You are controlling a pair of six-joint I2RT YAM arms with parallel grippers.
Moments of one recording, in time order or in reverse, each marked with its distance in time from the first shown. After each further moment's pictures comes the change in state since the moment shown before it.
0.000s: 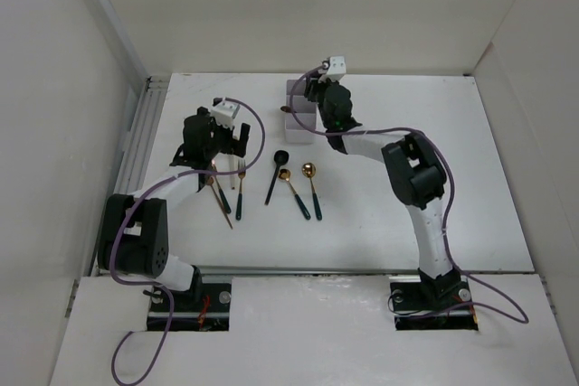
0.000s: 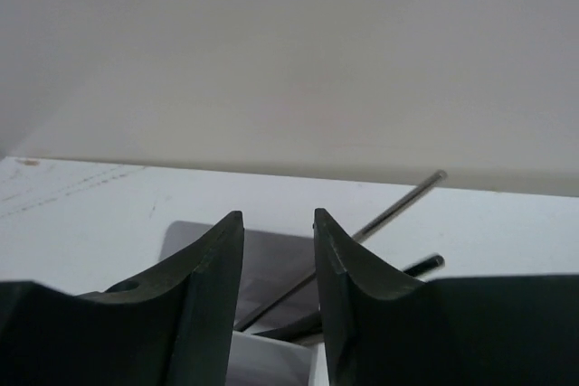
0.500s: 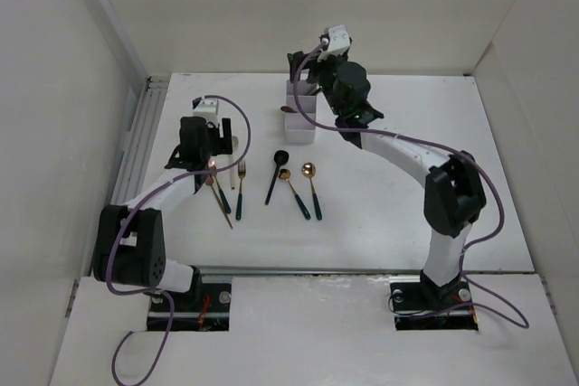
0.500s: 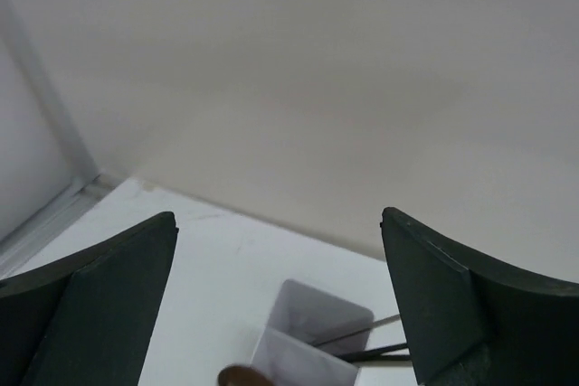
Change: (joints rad) left arm 0.008 -0.059 -0.002 -0.111 -0.280 -0.207; right arm 0.057 -0.348 -0.060 -0.172 -0.081 -0.120
